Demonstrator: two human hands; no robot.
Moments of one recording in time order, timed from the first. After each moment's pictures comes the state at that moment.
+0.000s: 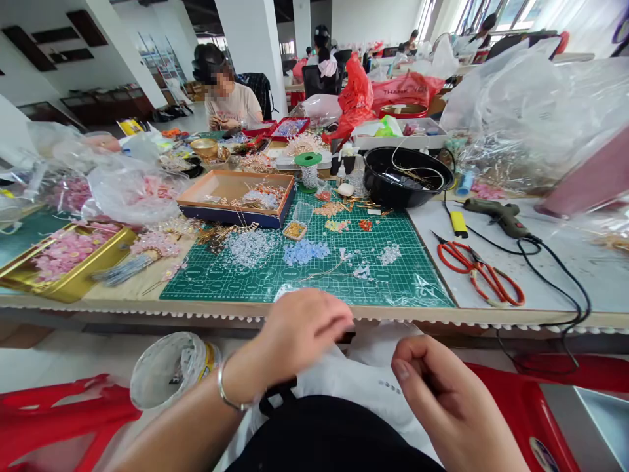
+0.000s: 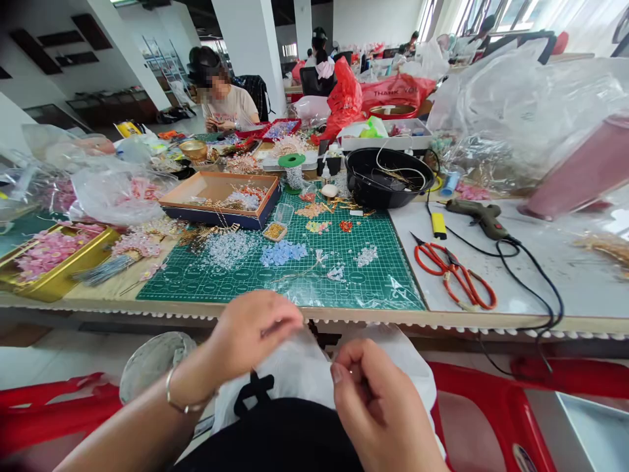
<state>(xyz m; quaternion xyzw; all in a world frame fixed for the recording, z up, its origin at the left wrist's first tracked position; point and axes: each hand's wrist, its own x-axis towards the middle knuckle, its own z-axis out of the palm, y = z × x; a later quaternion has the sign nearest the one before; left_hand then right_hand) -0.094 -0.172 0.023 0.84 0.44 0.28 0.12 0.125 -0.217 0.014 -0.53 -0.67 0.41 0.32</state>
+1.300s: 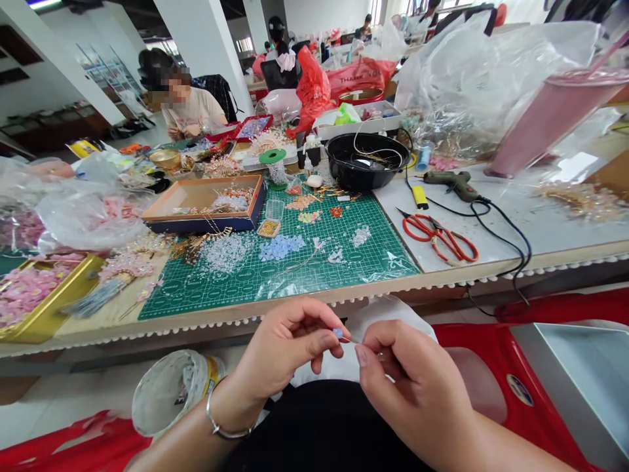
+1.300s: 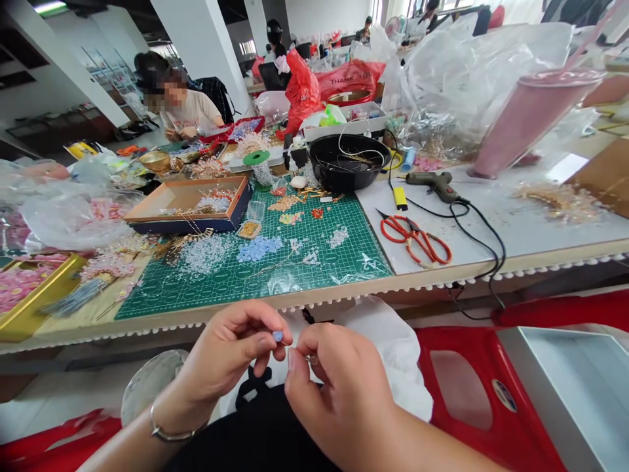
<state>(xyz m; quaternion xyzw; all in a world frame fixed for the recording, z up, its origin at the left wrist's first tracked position) -0.049 -0.205 0.028 0.45 0.34 0.44 0.70 0.123 -0.224 0.037 -0.44 -0.75 0.21 0.44</state>
